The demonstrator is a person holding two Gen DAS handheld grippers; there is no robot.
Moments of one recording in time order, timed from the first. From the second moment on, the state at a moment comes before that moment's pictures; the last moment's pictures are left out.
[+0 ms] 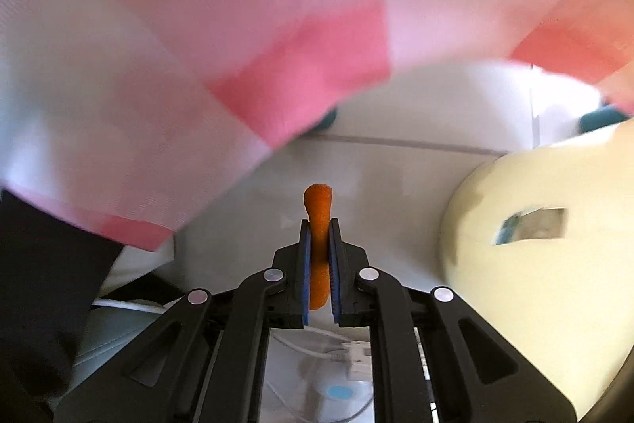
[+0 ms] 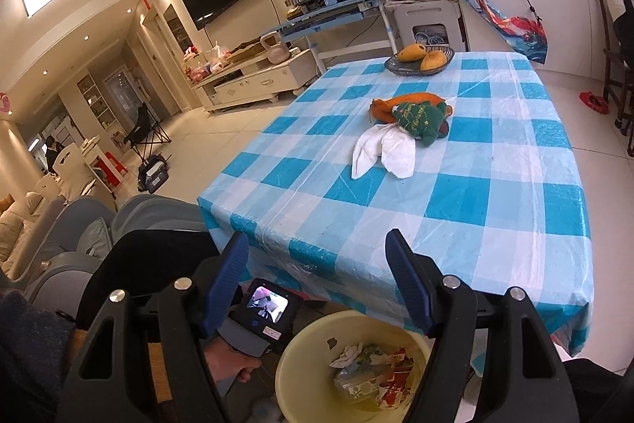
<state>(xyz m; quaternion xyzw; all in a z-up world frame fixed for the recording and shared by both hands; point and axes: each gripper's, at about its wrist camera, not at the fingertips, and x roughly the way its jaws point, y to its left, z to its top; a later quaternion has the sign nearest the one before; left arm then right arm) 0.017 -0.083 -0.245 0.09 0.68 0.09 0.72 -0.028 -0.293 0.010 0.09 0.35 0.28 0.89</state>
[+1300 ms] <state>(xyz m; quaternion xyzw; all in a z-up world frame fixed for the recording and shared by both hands) -0.017 0.007 -0.004 -0.17 0.32 -0.23 0.90 0.040 -0.298 0.014 0.07 0.36 0.21 0.91</state>
